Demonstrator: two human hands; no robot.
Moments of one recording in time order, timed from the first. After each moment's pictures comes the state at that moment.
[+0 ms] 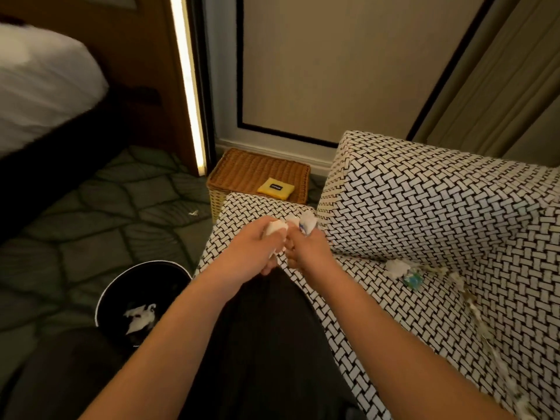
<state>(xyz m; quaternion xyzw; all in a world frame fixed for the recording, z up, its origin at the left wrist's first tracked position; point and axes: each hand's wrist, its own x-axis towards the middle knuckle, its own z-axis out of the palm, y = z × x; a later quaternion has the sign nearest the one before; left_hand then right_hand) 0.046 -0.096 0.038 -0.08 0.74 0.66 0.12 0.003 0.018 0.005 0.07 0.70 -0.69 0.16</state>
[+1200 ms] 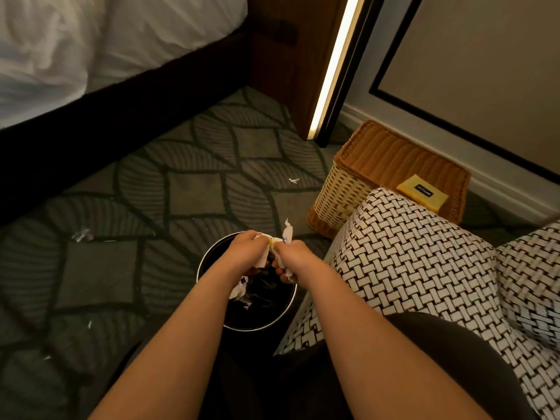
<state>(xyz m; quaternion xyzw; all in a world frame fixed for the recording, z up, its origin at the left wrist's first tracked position) 0.003 -0.339 -0.145 -0.42 0.66 0.62 0.09 -0.054 -0.252 -0.155 0.06 0.78 -0.43 0.46</state>
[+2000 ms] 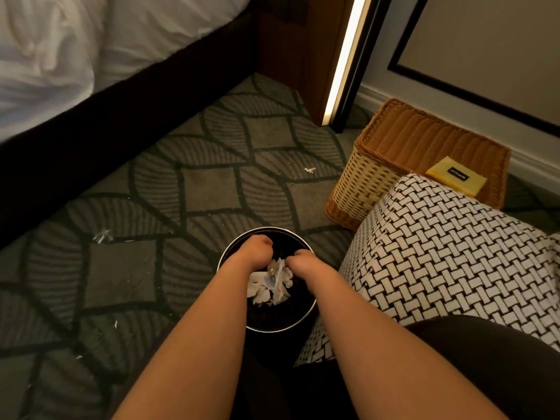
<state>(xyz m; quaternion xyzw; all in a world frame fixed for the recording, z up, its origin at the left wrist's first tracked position) -0.004 -0.370 -0.188 -0.35 0.80 0.44 0.20 -0.055 -0.271 -0.219 0.03 0.83 -0.30 0.46</state>
